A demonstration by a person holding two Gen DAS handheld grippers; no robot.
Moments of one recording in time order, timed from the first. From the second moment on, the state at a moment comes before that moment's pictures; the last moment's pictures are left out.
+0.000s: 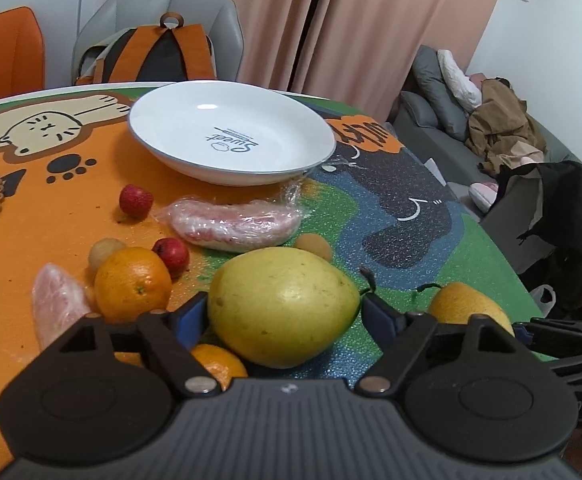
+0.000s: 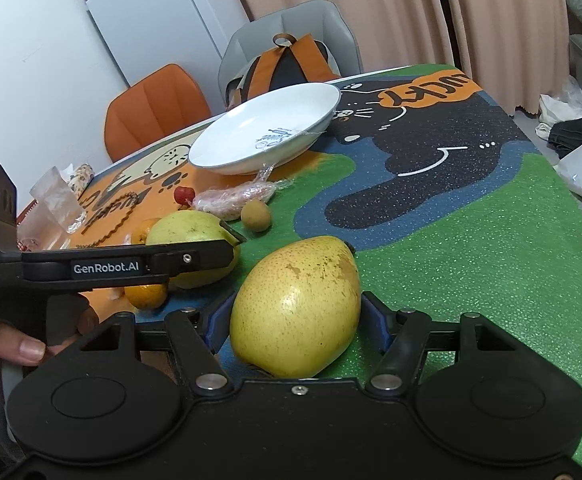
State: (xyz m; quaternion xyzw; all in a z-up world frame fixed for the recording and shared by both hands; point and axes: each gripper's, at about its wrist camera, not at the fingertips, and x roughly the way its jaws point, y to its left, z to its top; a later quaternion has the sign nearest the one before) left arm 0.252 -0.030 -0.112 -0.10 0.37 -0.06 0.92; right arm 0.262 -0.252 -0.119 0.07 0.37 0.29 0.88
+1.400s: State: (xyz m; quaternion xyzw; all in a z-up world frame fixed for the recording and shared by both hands) left arm 0.225 0.010 -0.062 -0.12 0.31 0.01 0.94; right arm 0.289 -0.215 -0.081 0.06 0.31 0.33 0.89
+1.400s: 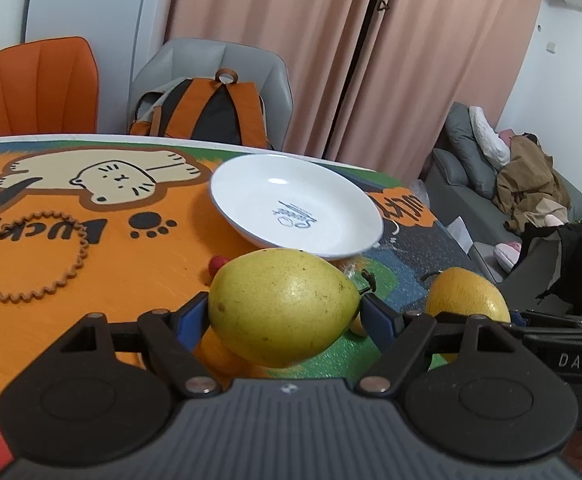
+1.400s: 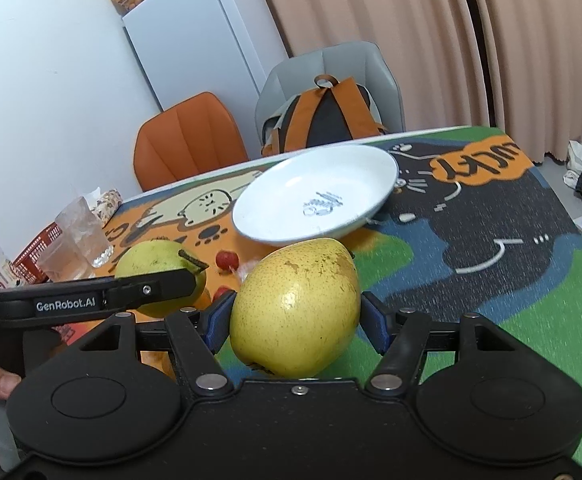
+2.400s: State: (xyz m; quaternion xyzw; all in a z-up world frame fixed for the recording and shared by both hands) left arm 0.268 0.062 -0.051 -0.14 0.30 0.06 0.94; right arm 0.394 -0.137 -0.080 0.03 0.30 0.33 0.89
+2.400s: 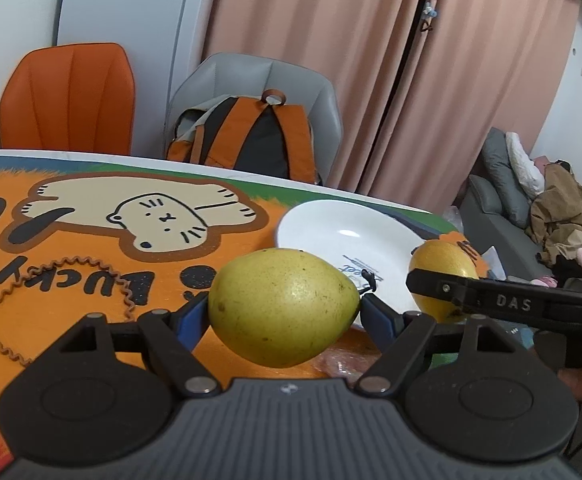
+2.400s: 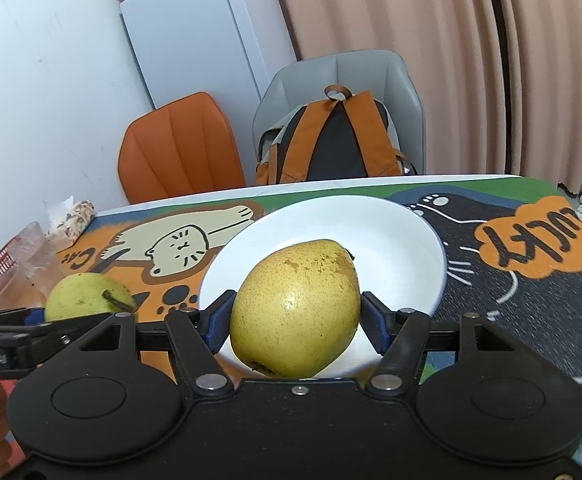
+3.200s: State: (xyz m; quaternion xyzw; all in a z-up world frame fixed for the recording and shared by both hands) left arm 0.306 0.064 -0.059 -0.13 0.31 0.06 0.94; right arm 0.421 -0.120 -0.103 -0.01 0.32 0.32 0.89
